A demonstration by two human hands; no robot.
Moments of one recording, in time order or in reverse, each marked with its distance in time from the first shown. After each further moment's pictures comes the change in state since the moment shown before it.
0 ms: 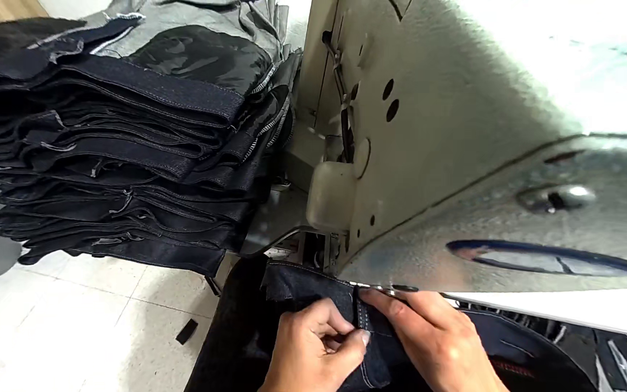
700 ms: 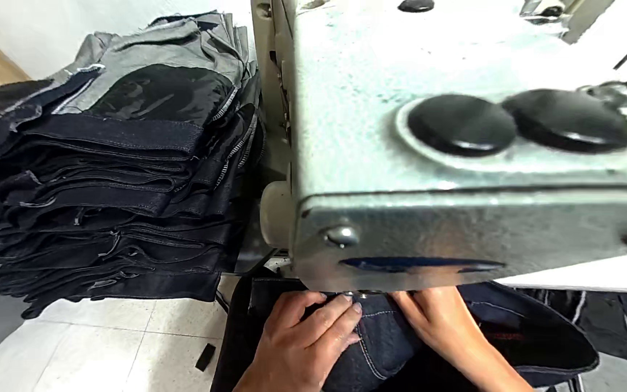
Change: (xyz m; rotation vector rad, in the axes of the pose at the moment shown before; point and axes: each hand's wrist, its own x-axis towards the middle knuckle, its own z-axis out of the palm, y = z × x) left_hand 0.032 -0.026 -0.023 0.923 0.021 0.918; right_hand -0.005 0.031 0.009 0.104 0.075 0.291
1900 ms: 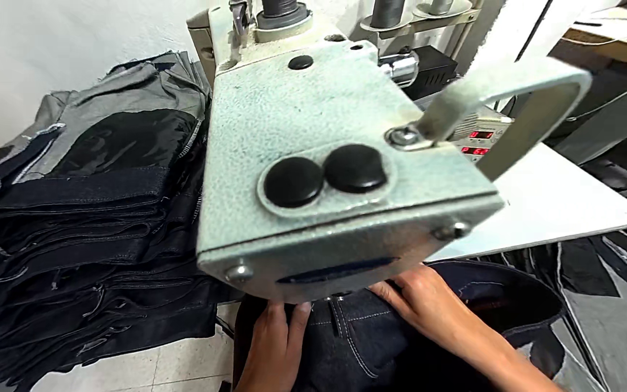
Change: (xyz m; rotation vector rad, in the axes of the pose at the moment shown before) left_hand 0.011 -0.012 -0.013 -0.335 -0.307 -0.672; right_hand -0.015 0.008 -0.005 -0.101 -0.068 0.037
